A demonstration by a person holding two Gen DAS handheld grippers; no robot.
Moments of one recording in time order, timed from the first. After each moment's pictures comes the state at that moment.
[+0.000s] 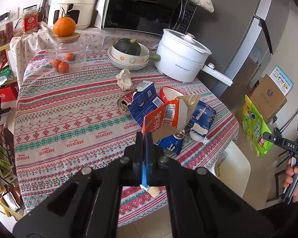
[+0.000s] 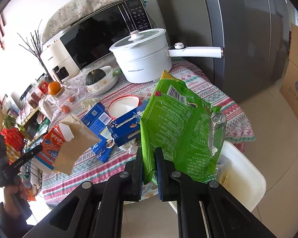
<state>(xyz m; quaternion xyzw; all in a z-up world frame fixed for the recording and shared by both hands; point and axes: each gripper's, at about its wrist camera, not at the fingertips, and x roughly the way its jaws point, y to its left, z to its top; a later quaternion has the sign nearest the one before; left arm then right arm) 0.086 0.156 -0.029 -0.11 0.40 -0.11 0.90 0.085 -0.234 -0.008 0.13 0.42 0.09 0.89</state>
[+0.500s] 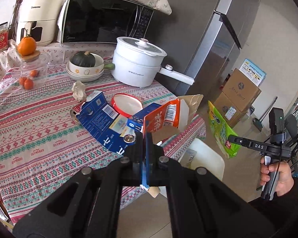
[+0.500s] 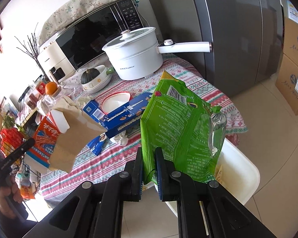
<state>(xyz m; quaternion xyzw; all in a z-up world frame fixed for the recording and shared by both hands) 0.056 0.087 0.007 -0.10 0.35 -0.22 0.90 0.063 -0.264 -0.020 0.14 0.43 0.07 0.89</state>
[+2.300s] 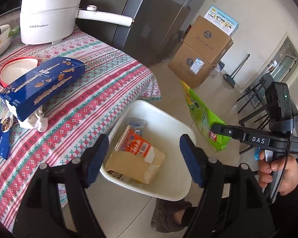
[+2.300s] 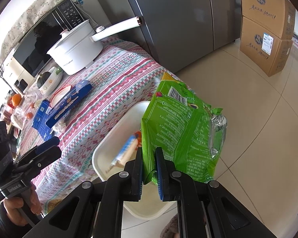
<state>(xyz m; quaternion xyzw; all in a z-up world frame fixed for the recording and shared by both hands) 0.081 -0.129 -0.074 -0.05 0.45 -0.36 0.81 0.026 -0.383 -0.080 0.19 0.48 -0.03 0.85</state>
